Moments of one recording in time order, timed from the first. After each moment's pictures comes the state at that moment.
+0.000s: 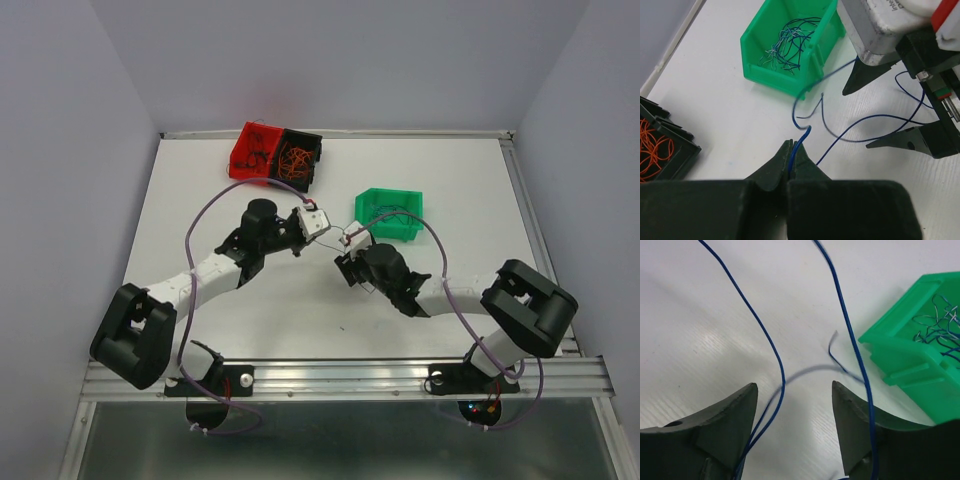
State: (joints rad) left arm -0.55 1.34 0.70 0.30 0.51 0.48; right arm 0.87 1.54 0.56 0.57 0.27 -0.07
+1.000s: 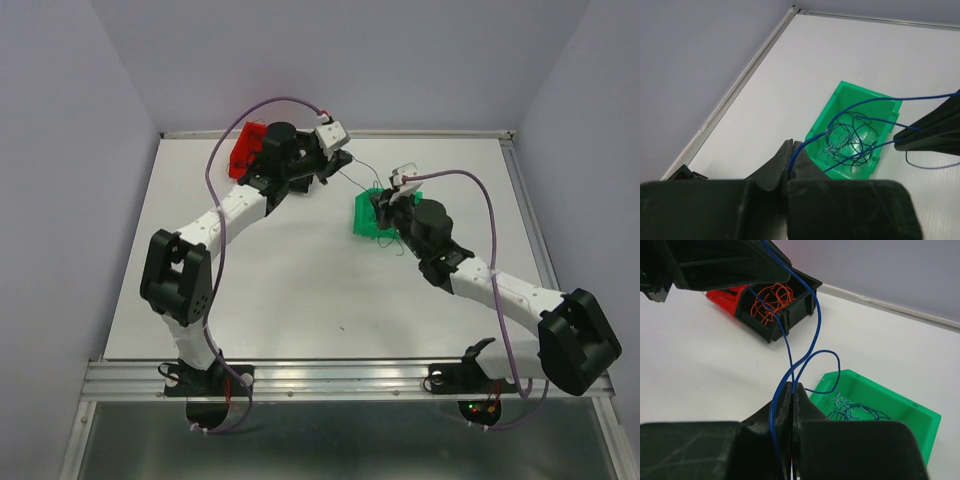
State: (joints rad) left arm -0.50 1.70 1.35 0.20 0.60 0.28; right arm 0.63 1.27 0.71 0.52 0.17 0.04
